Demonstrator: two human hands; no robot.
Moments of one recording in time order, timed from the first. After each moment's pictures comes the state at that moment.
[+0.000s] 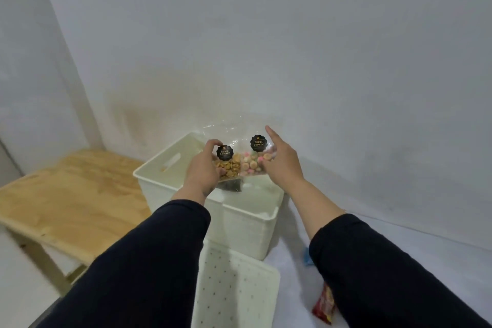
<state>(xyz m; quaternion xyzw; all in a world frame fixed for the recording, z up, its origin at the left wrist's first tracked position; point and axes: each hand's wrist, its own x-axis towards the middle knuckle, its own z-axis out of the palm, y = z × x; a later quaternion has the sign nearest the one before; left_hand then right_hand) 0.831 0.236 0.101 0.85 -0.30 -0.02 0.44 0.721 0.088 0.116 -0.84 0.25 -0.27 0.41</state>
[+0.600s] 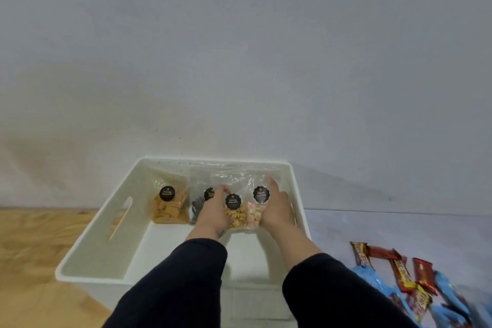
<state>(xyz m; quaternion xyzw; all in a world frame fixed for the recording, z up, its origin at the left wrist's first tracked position) 0.941 0.128 -0.009 0.82 -0.39 -0.27 0.33 0.814 0.057 0.010 -0.74 0.54 -0.17 0.36</state>
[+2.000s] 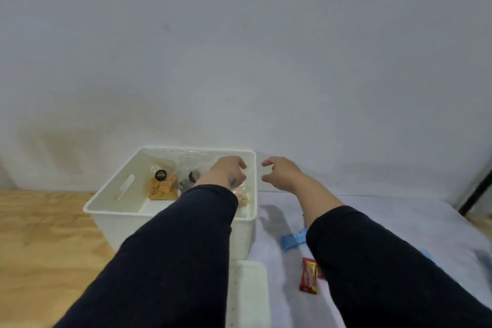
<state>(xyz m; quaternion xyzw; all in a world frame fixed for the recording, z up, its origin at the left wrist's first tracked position) 0.795 0.163 0.133 0.83 -0.47 -0.19 0.21 0.660 0.099 0.146 -0.83 0.45 -0.08 0.33</state>
